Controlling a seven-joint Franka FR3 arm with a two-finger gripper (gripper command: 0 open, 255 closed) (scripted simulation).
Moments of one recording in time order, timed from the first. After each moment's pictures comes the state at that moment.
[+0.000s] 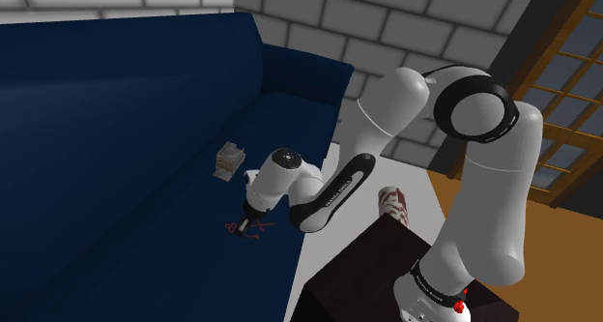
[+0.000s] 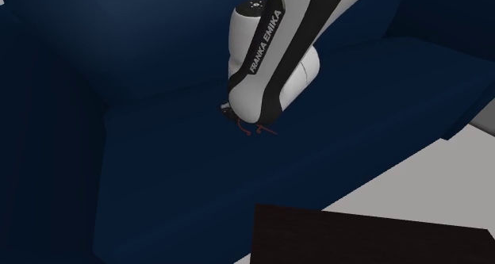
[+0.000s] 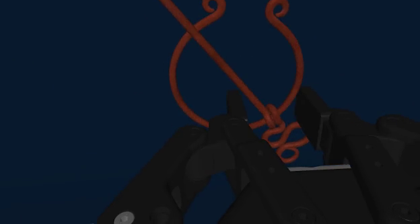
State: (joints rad) arm 0.40 0.37 0.12 -2.34 -0.50 3.00 0.46
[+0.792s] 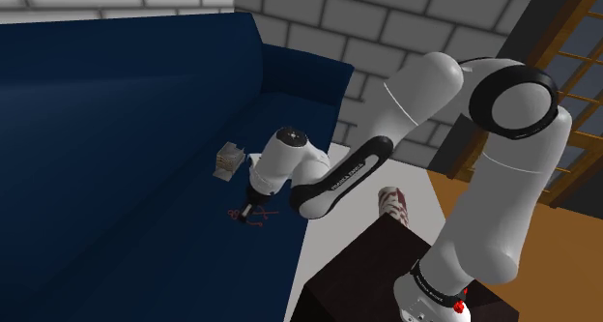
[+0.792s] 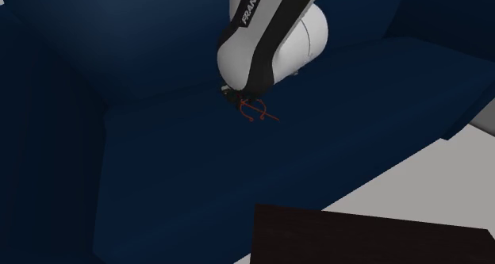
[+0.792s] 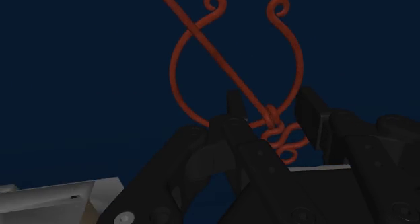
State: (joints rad) arm 0.28 0.22 0.25 -2.37 -0.34 2.87 0.33
